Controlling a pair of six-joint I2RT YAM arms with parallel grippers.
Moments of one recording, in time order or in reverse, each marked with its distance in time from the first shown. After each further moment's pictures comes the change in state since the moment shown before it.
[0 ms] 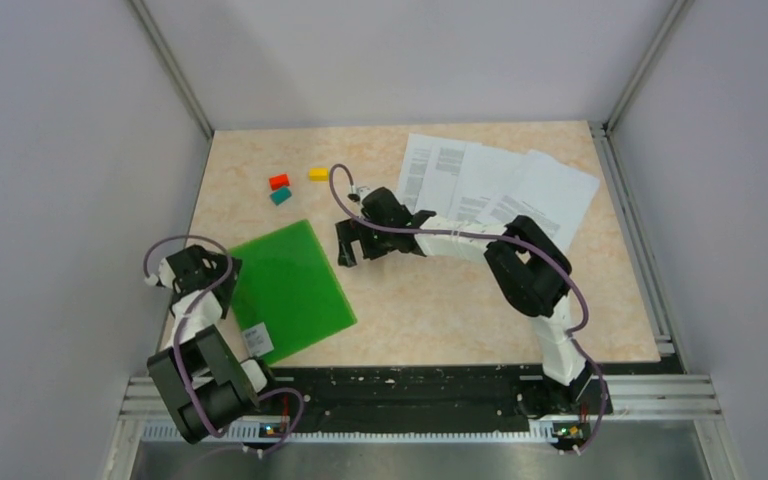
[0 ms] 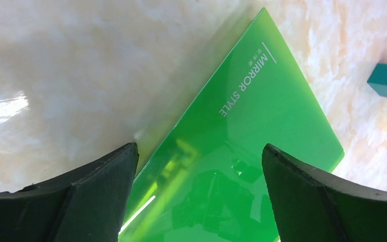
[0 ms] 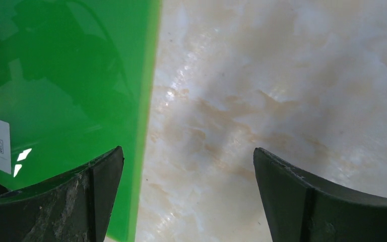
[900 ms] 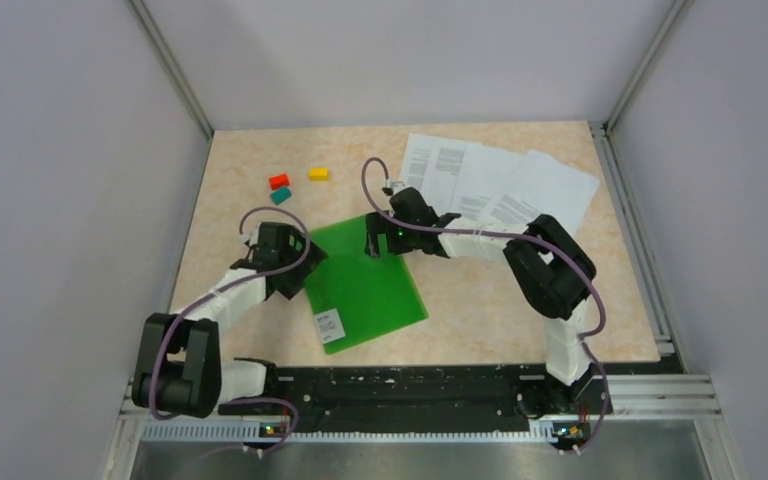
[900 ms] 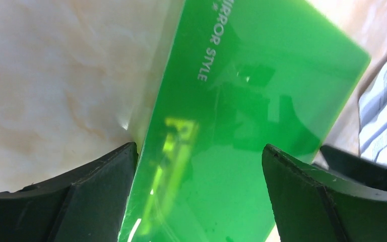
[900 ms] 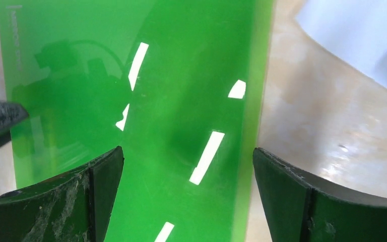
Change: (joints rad) left arm -0.673 0.110 0.089 0.002 -0.043 -0.162; right arm -0.062 -0.087 -0.185 0.106 0.134 0.064
